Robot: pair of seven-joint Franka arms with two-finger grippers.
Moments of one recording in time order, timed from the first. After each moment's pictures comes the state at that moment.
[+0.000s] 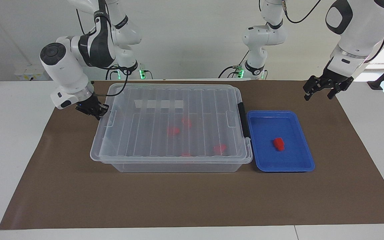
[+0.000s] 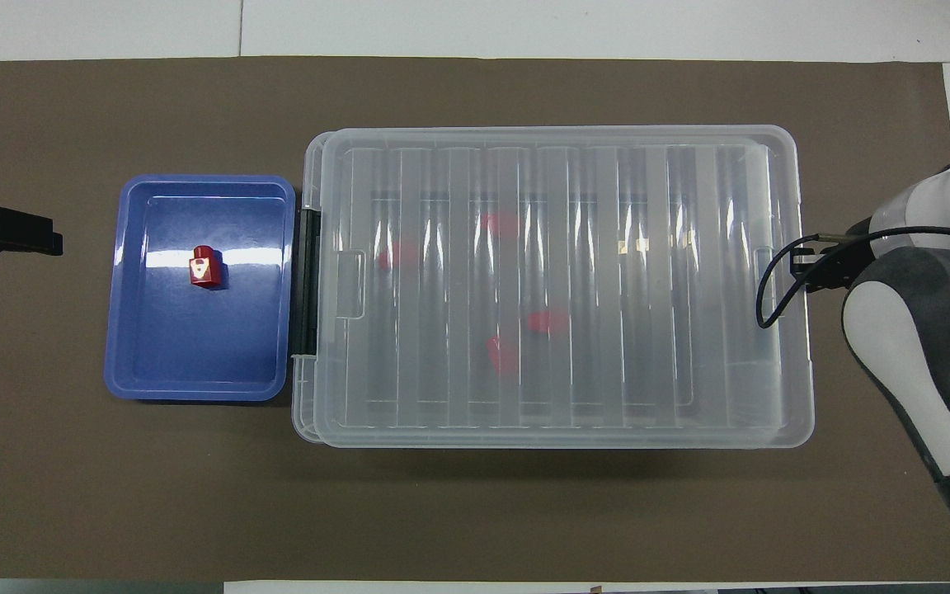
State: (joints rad) left arm -0.01 -0.05 -0.01 -1.71 -0.01 1.71 0.00; right arm -0.06 0.02 0.05 -1.95 0.00 1.89 0.13
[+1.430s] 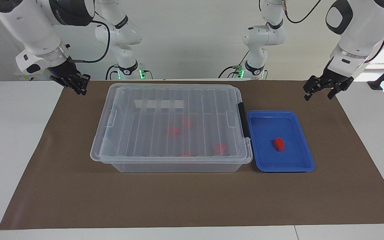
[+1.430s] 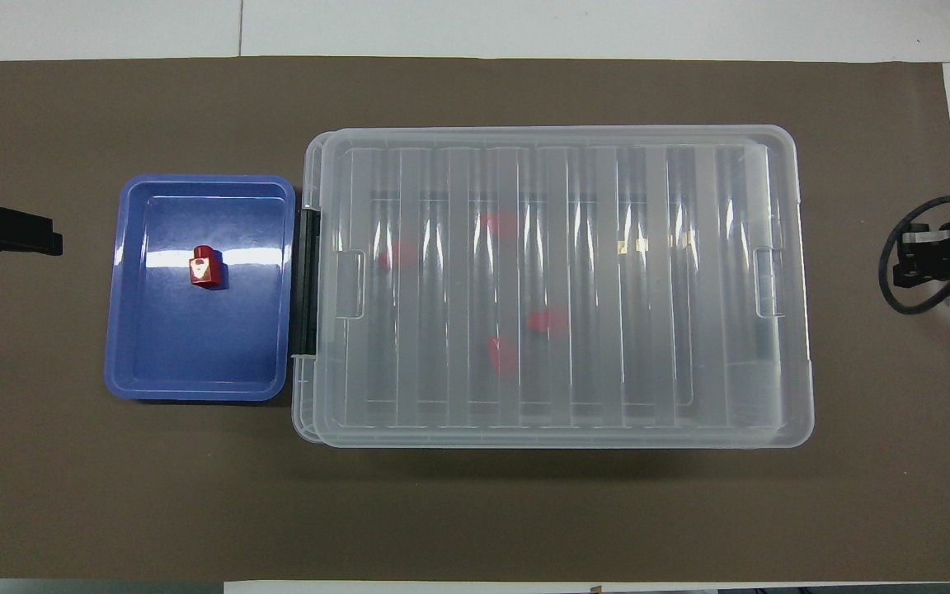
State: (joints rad) left arm -0.01 -0.05 -0.01 -1.71 -0.01 1.71 0.00; right arm -0.06 0.01 0.01 -1.58 0.00 1.47 0.13
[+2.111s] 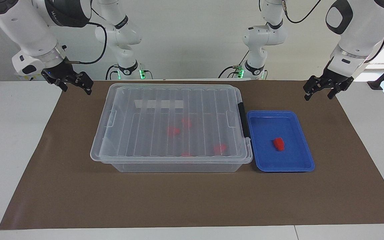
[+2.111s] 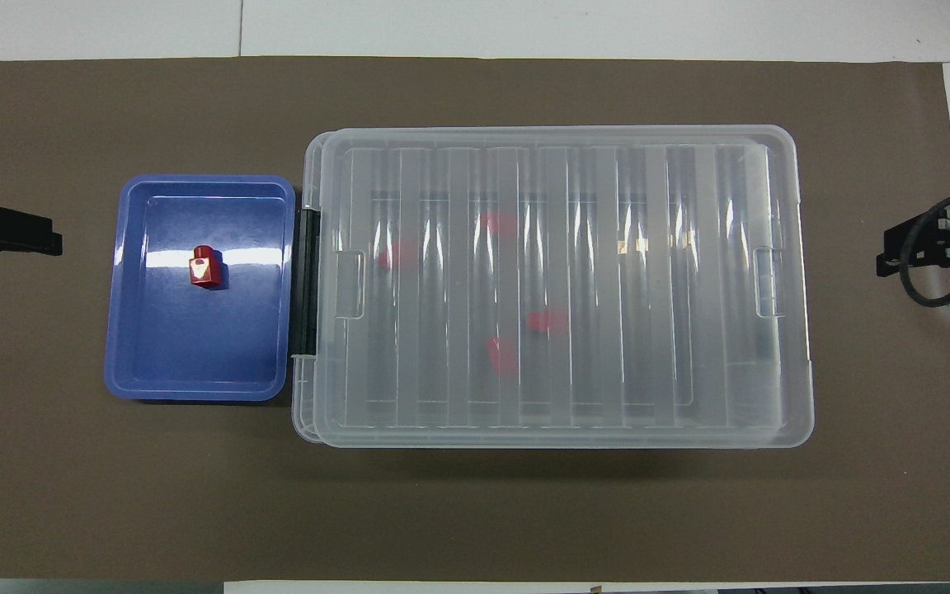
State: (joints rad) left arm -0.01 -0.05 -0.01 -1.71 -0.01 1.71 0.00; right arm -0.06 0.02 -0.01 -1.58 0.00 1.48 0.12
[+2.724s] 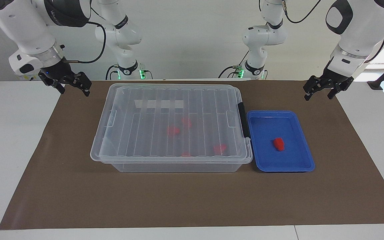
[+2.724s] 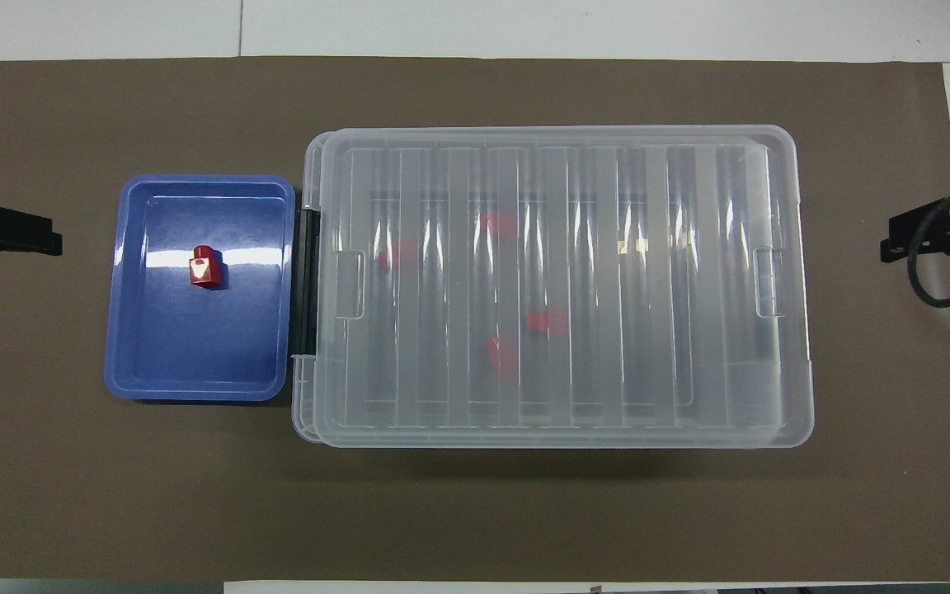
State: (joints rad) left arm -0.01 -0.05 -0.01 -1.71 -0.01 1.71 0.00; right arm -0.06 0.02 -0.01 -1.57 0.00 1.52 0.08
